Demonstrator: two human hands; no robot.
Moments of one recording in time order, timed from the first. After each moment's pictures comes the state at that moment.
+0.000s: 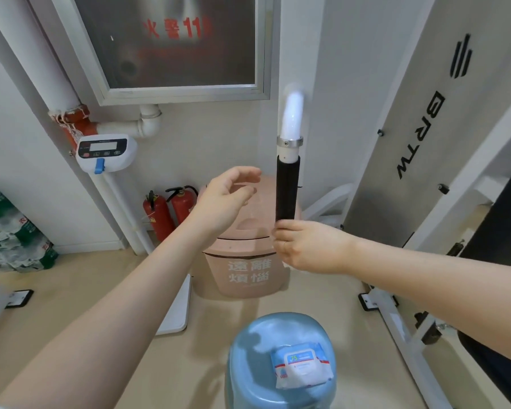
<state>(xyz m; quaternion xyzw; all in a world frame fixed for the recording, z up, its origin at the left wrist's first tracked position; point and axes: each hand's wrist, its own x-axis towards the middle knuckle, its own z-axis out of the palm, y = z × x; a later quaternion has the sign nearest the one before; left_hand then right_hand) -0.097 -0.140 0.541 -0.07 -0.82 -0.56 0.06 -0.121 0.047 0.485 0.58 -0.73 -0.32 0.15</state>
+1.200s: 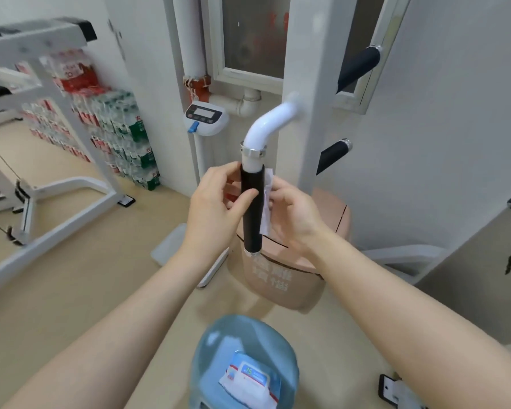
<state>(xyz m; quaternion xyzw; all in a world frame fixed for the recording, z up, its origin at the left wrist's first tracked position) -0.087 -0.025 0.531 0.17 -0.82 -0.36 0.41 -0.193 0.062 0.517 0.26 -0.45 0.72 -0.46</state>
